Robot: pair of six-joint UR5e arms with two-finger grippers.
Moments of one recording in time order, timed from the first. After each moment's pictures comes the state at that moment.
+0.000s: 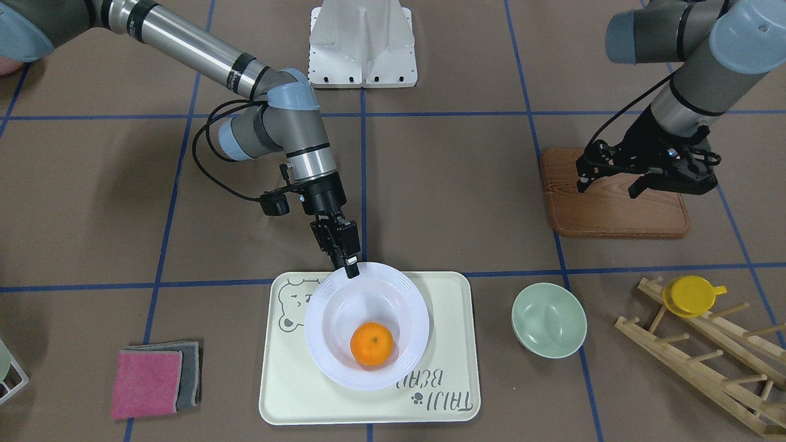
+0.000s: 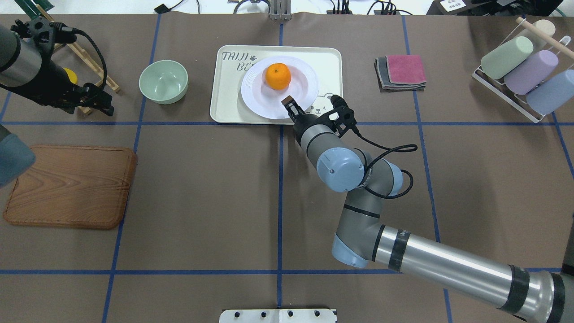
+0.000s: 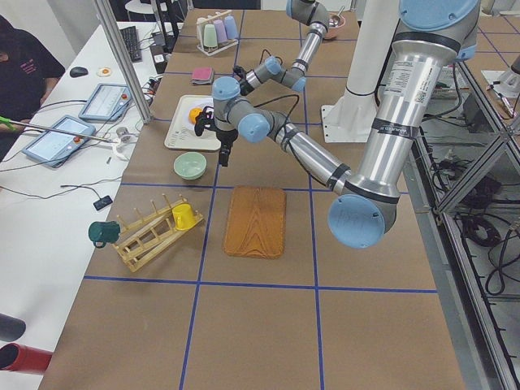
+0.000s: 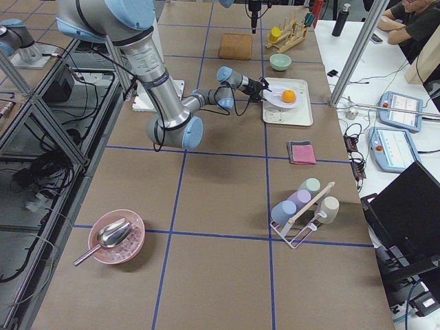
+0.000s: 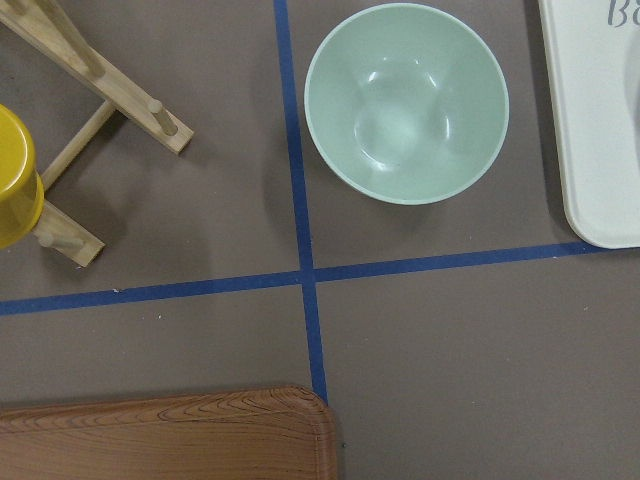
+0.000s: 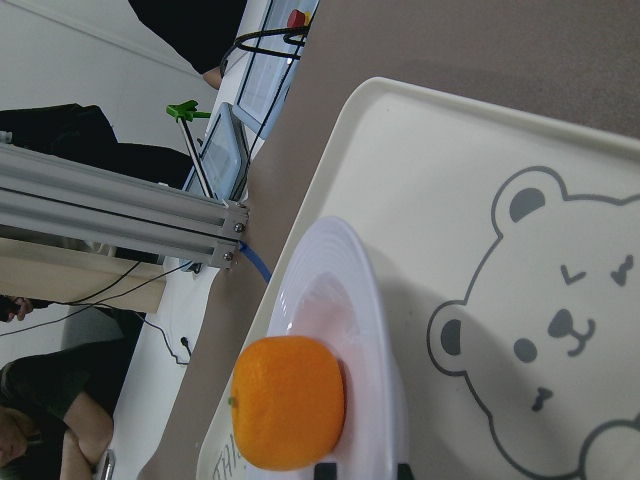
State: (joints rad) left arm -1.01 -1.84 -1.89 -1.66 -2.21 -0.74; right arm 0.45 -0.90 1.30 -0.68 1.17 2.02
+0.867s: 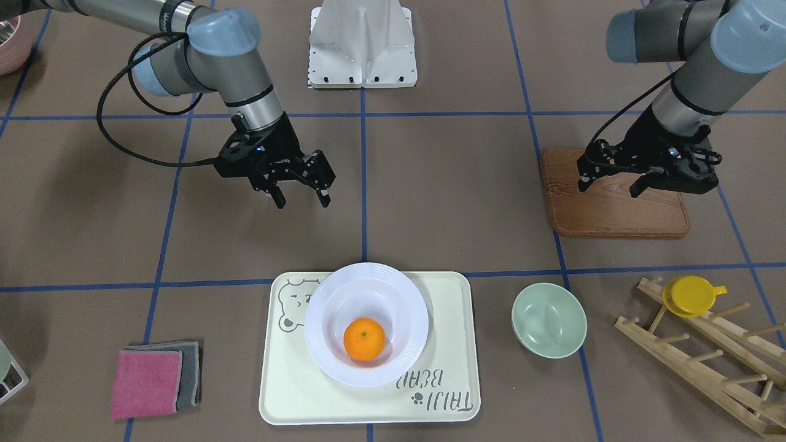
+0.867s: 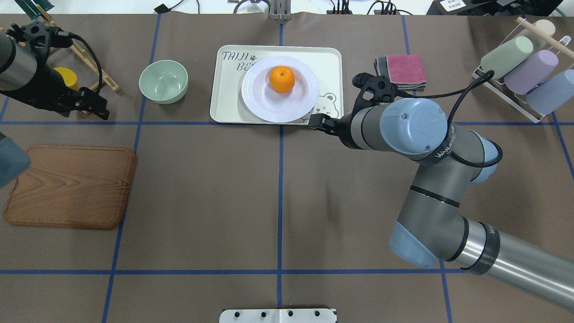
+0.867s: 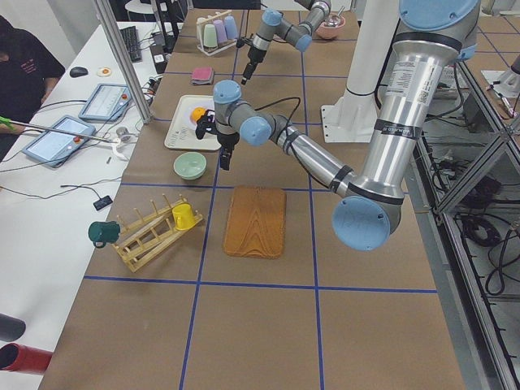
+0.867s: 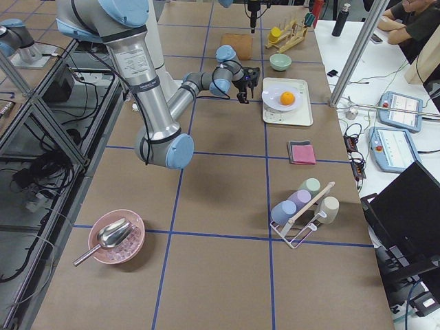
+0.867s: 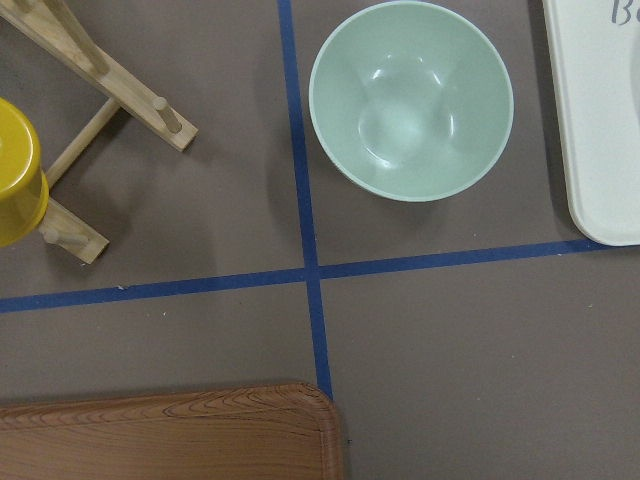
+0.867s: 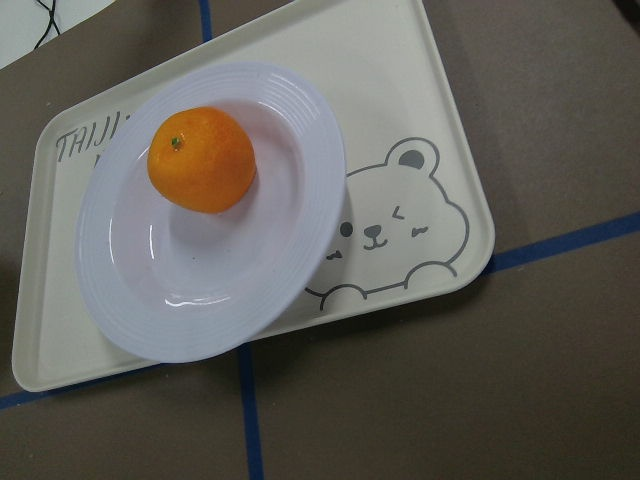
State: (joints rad) left arm -1.02 -1.80 -1.90 -1.66 -2.21 -0.67; right arm 0.59 -1.09 1.84 -1.28 1.65 1.47
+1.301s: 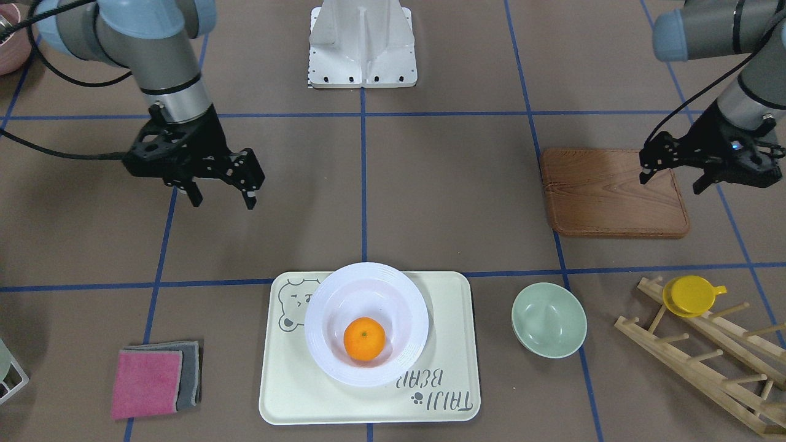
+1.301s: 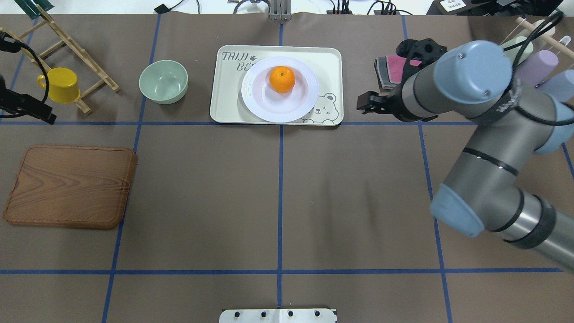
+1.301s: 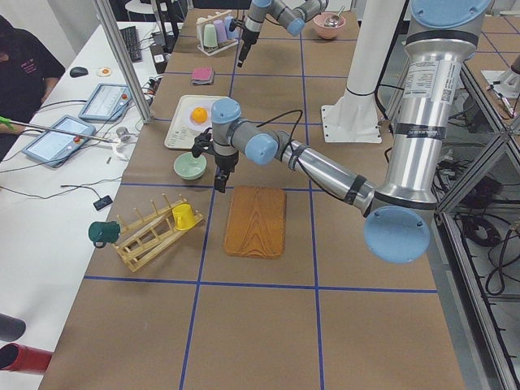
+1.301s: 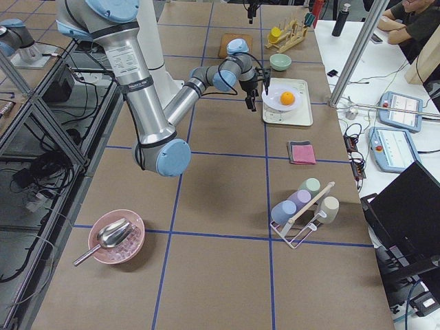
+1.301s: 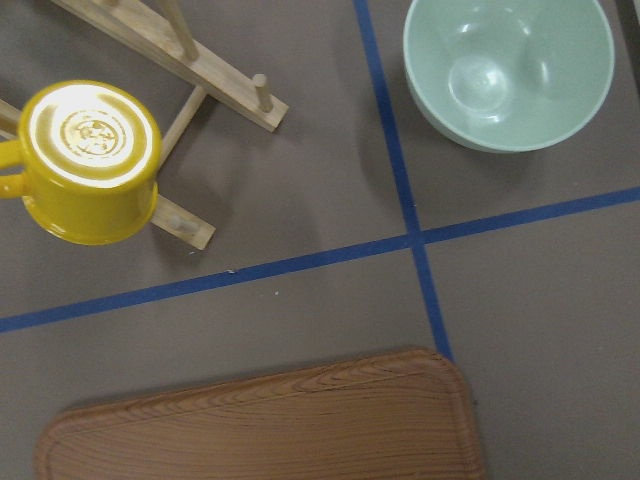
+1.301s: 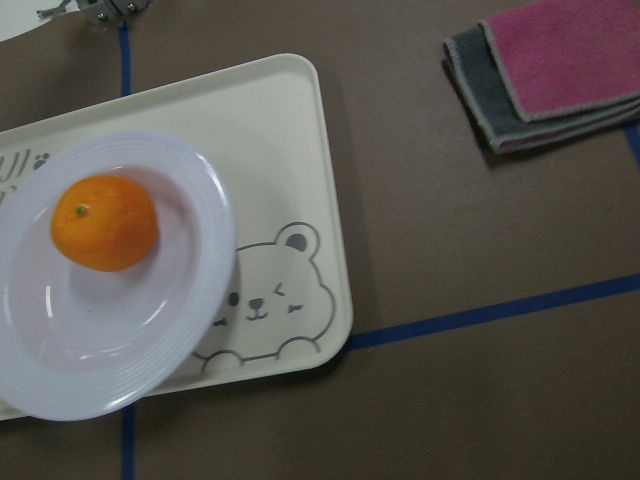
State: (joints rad) left arm -1.16 -1.66 -1.90 -1.66 -2.22 -0.34; right arm 0.80 -1.18 1.97 -1.55 1.85 1.13
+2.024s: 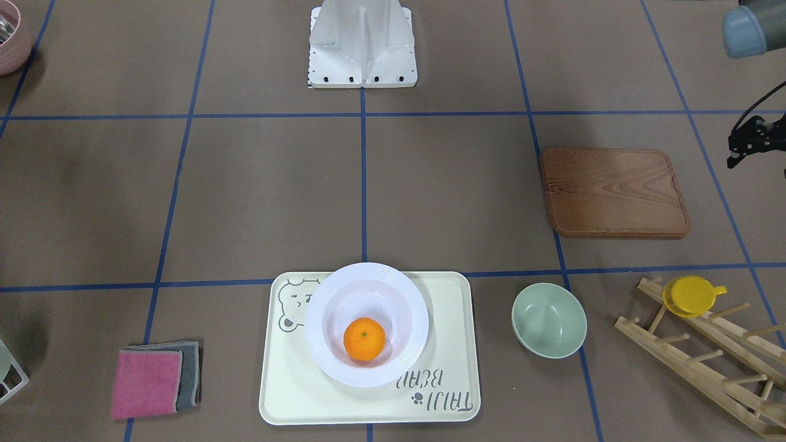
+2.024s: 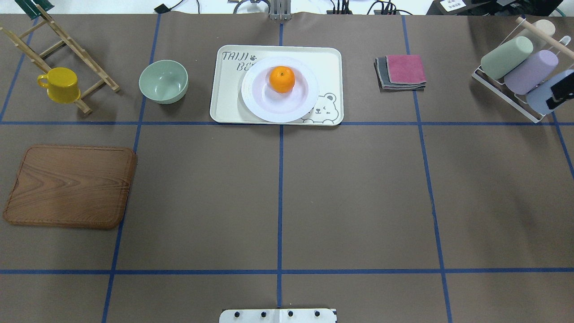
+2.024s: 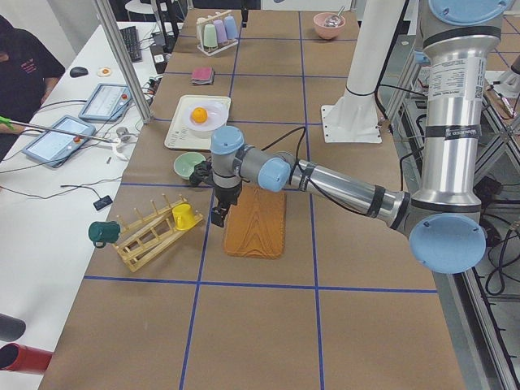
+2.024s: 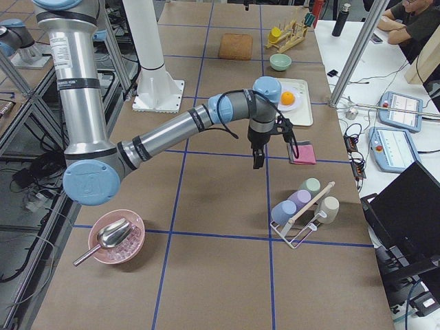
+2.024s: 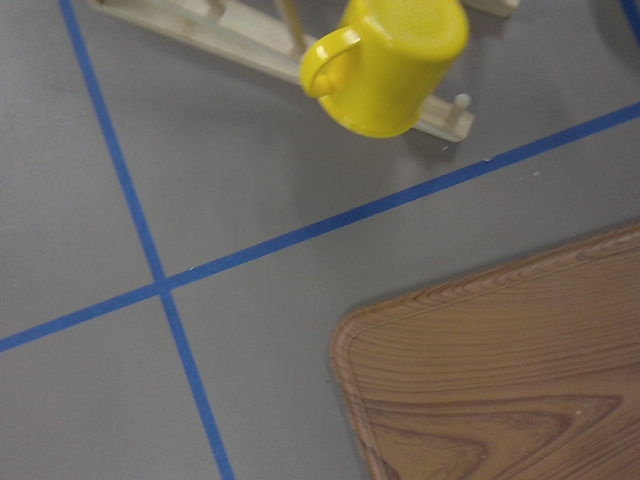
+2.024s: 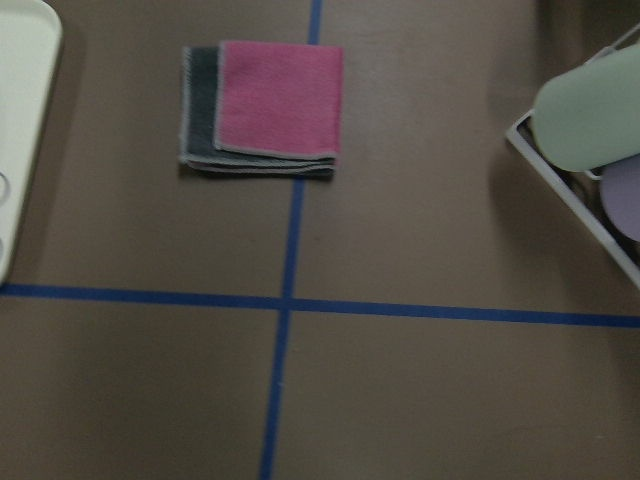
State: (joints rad) left arm -1.32 -1.53 -1.84 -1.66 -2.24 -0.08; right arm 1.37 -1.49 1.93 -1.84 2.33 0.19
